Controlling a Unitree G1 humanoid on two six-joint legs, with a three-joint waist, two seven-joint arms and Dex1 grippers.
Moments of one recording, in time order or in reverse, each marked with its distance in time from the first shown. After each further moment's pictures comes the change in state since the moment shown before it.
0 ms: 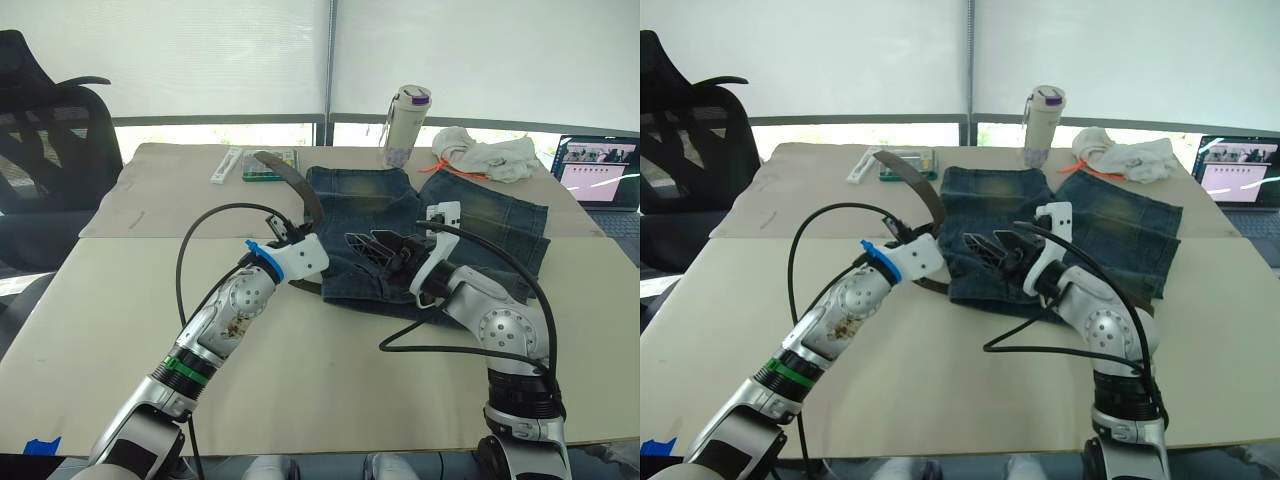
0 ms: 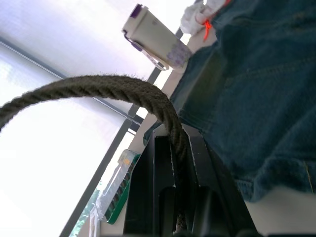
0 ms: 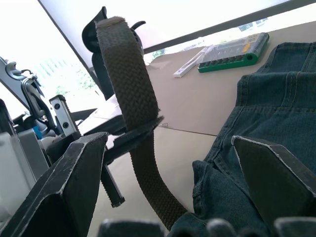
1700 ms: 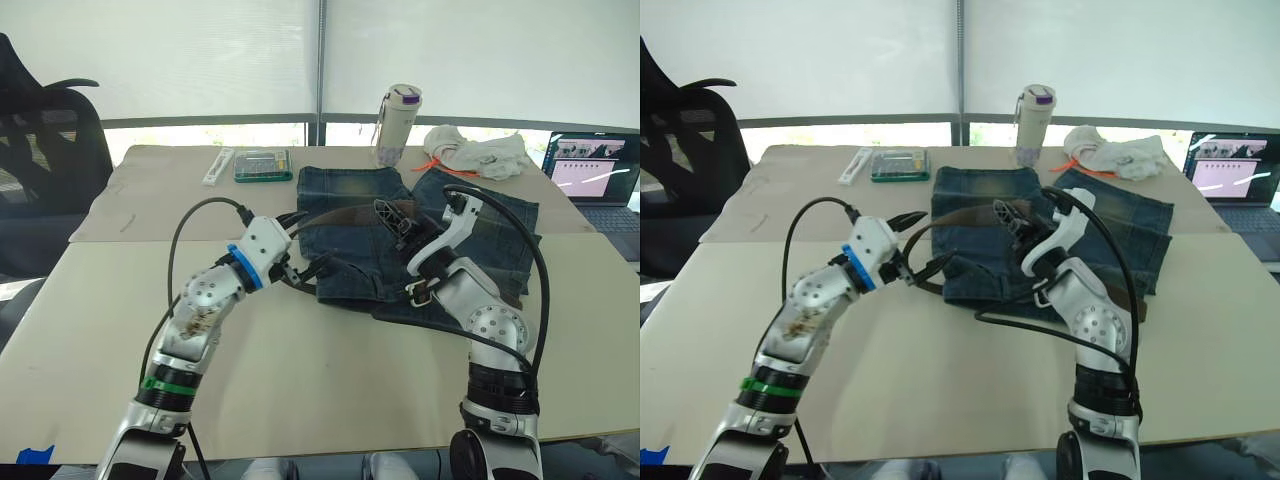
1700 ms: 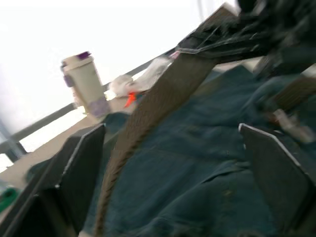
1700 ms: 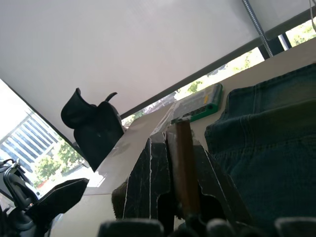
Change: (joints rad) left arm 0.149 -0.078 0.334 -0.283 -0.790 0.254 -0.576; right arm -0.035 0.144 -0.103 0.062 0.106 -0.155 -0.220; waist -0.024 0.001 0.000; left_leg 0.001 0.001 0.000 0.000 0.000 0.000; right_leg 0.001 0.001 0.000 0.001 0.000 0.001
